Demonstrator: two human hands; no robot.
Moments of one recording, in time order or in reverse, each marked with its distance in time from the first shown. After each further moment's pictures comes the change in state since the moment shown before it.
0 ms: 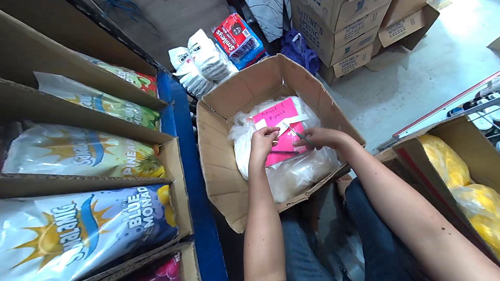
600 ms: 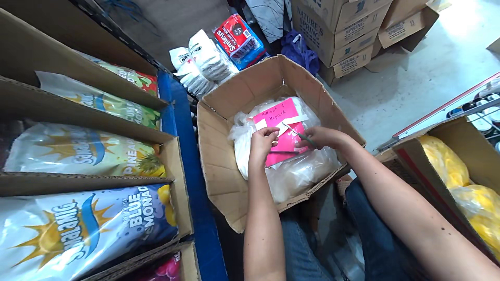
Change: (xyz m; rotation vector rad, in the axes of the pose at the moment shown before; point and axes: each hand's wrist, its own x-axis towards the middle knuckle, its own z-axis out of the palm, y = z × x) left_hand 0.002 -0.001 -0.002 -0.015 0.012 -0.024; right_hand 0.002 0.003 -0.002 0.008 0.012 -0.018
